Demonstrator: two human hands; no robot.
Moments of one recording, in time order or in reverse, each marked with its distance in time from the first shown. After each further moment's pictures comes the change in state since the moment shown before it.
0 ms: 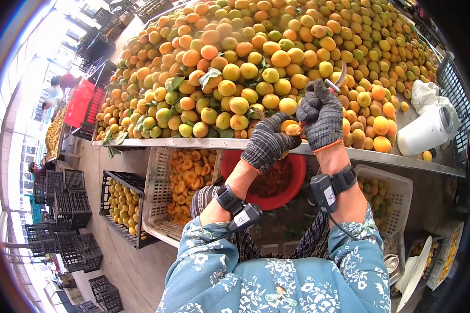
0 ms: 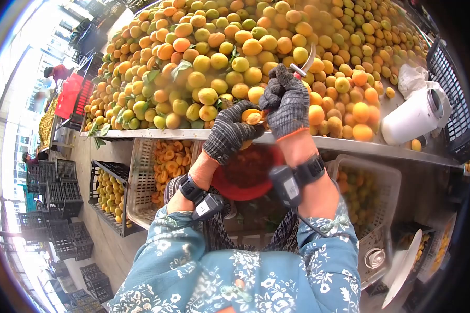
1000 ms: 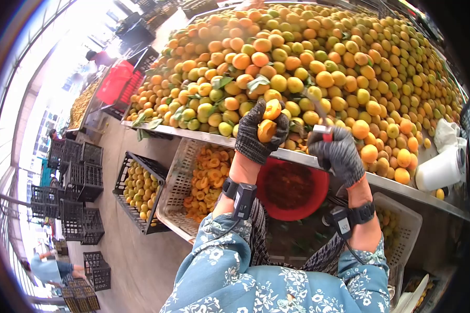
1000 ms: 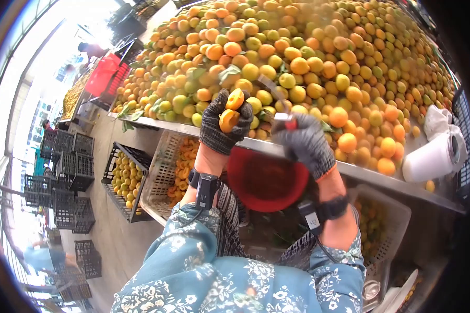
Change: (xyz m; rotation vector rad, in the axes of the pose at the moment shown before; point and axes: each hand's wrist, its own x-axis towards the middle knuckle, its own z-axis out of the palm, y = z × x) left_hand -0.008 -0.003 -0.093 -1.360 0.009 -0.187; right_hand -0.044 0.006 0.029 -1.017 -0.296 0.205
